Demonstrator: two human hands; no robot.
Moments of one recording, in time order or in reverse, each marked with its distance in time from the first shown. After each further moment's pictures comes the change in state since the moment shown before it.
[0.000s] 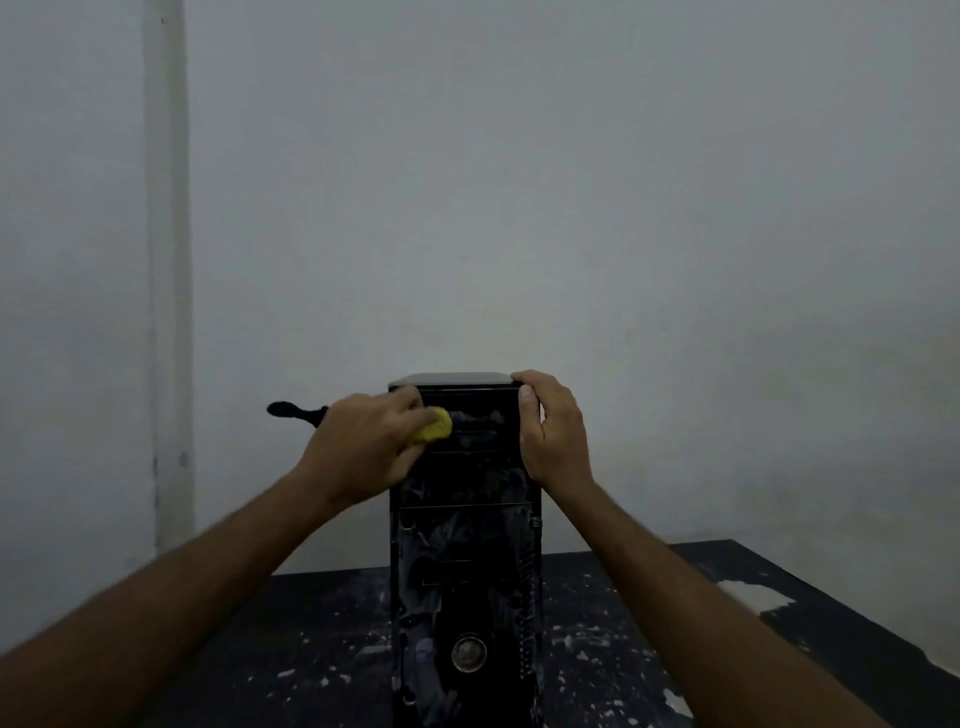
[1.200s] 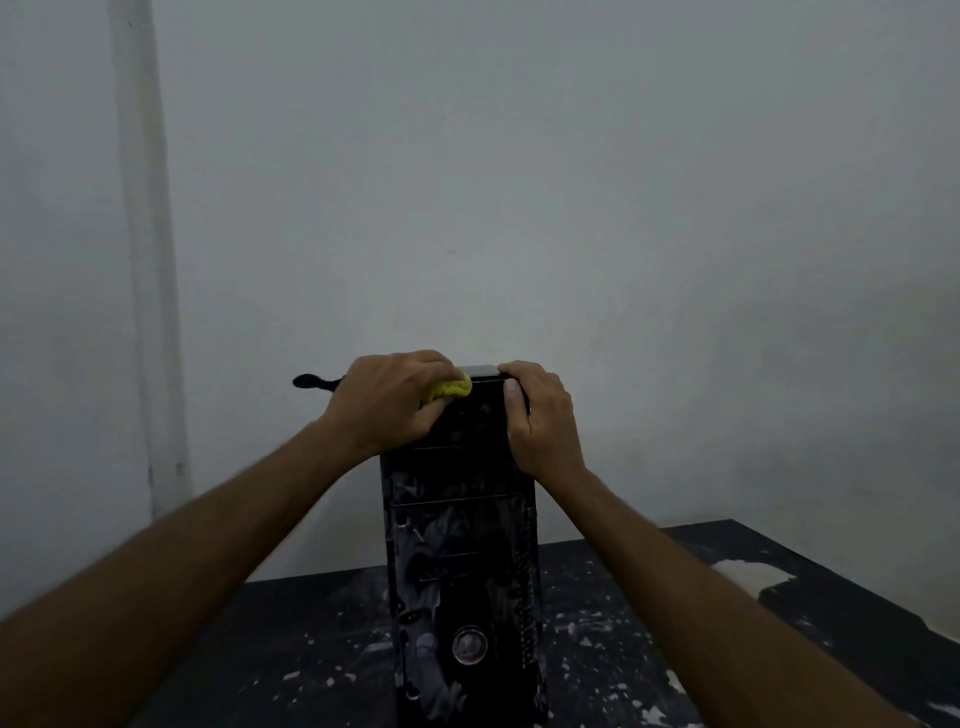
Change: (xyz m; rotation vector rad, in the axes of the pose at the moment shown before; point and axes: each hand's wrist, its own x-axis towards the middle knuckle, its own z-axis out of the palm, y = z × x) left_hand 0.056 0.005 -0.003 -0.079 0.013 0.005; right_hand 0.000 -0.004 -0.001 -0.099 -0.024 -0.044
